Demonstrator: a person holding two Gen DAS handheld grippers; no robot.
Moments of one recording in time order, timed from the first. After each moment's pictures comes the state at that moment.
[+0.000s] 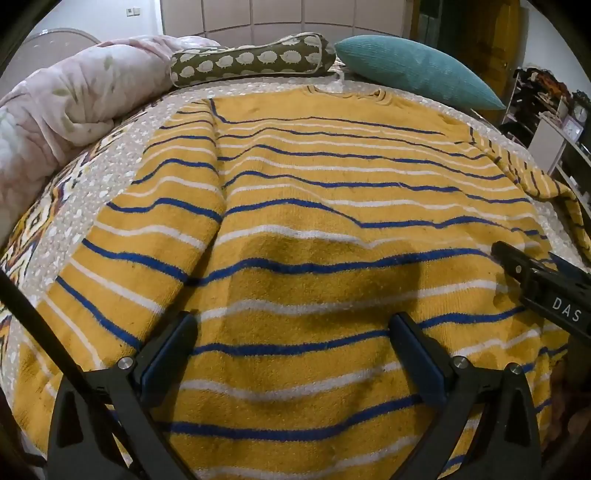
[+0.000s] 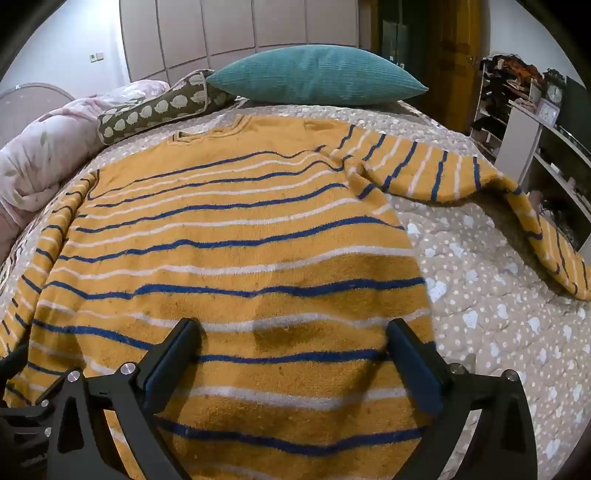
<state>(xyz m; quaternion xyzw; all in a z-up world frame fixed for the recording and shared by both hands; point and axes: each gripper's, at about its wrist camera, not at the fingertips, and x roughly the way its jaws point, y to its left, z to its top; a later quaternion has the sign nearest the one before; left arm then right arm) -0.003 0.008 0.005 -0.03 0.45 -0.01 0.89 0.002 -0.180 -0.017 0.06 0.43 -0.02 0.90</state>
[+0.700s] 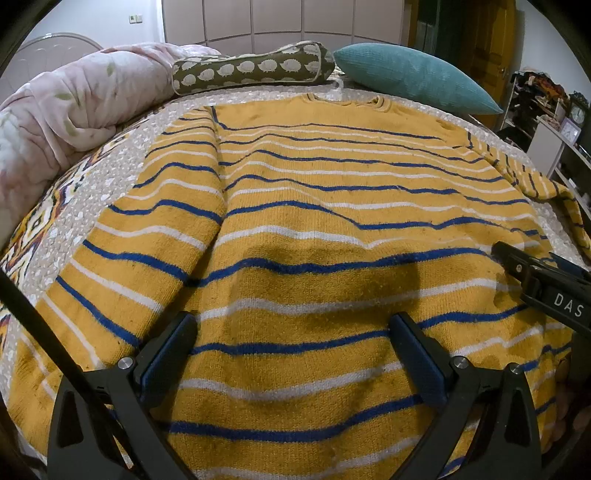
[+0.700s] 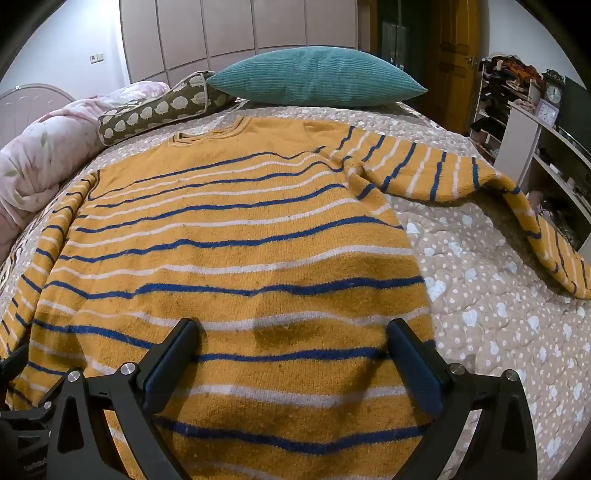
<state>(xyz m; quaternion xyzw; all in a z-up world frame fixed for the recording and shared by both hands) -0.007 -0.005 0.004 -0.01 0.44 0.01 0.90 0.000 -0.180 -0.019 0.05 0.43 -0.03 0.90</state>
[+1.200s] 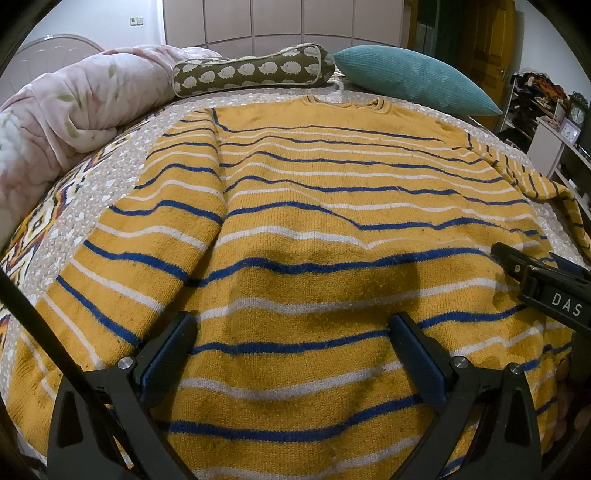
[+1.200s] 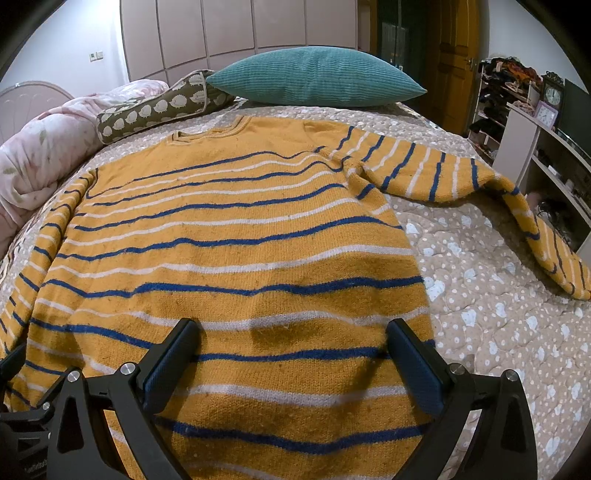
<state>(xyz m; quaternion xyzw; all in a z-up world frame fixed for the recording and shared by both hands) -0.007 -0.005 0.004 0.00 0.44 0.01 0.90 0.001 -0.177 -0.016 0.05 0.43 -0.03 0.90</state>
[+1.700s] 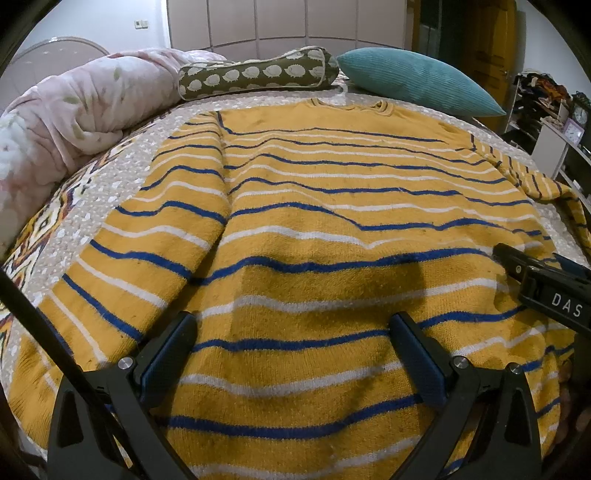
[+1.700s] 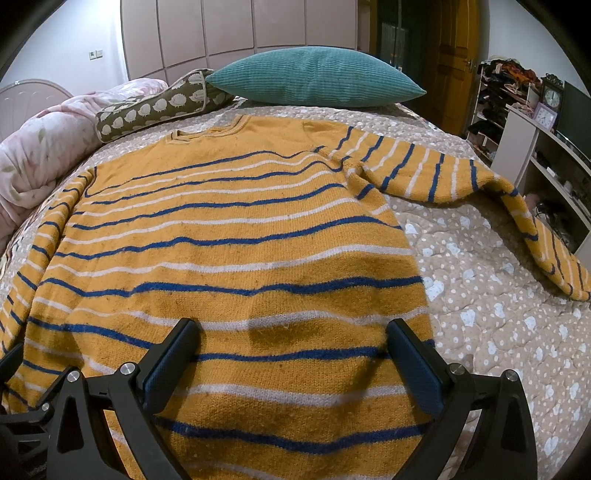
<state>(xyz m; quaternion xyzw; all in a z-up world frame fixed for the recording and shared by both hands) -0.010 -0.007 0.004 0.00 0.43 0.02 0.90 0.001 -0.176 -0.017 0.04 0.43 -0.03 0.90</state>
